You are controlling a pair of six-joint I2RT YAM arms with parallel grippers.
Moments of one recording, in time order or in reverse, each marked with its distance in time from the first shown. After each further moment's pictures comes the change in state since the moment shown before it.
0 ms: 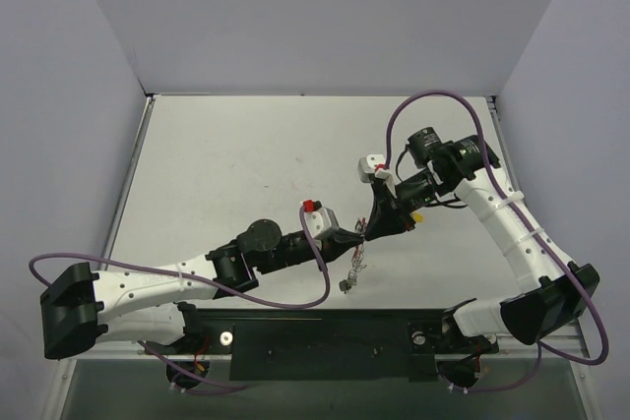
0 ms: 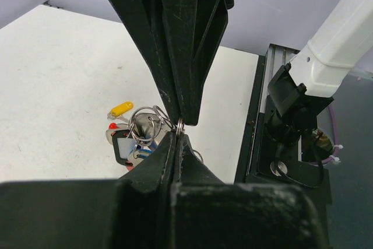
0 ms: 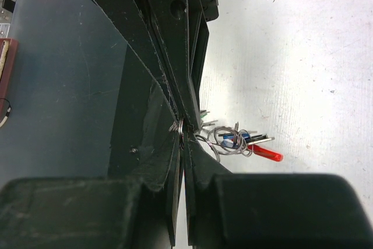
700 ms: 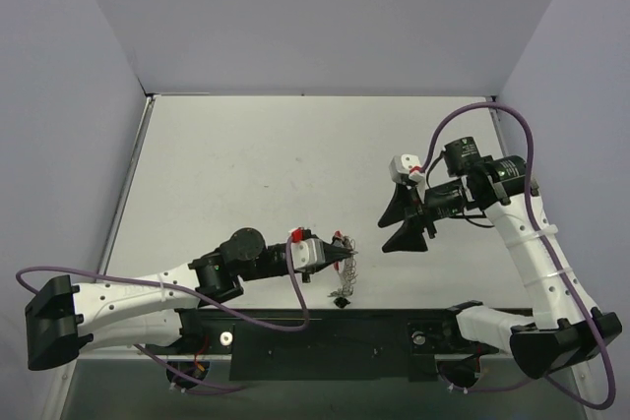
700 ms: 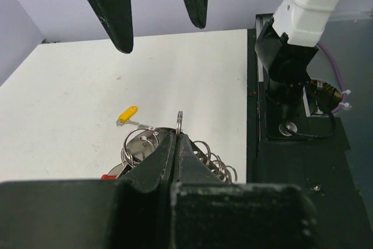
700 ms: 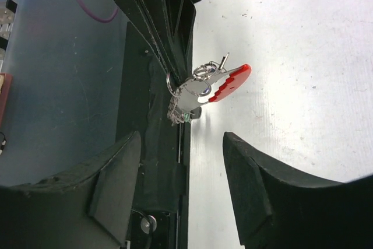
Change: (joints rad) left arm 0.000 -0.135 -0.094 -0.036 0.131 0.215; right arm -0.138 -0.164 -0.066 0.010 -0.070 0.045
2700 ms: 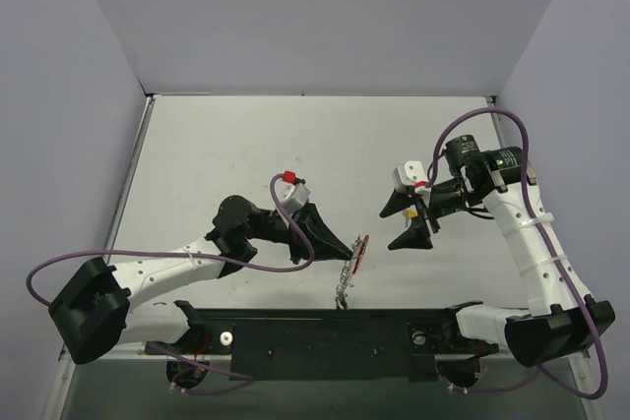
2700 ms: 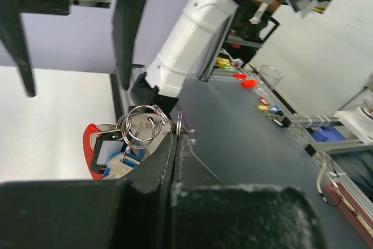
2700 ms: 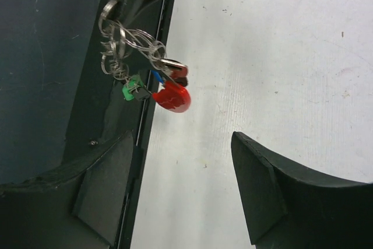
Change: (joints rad) left arm 0.303 0.222 0.058 0.467 0.699 -0.731; right arm -0.053 0.039 0.010 -0.114 0.016 -0.388
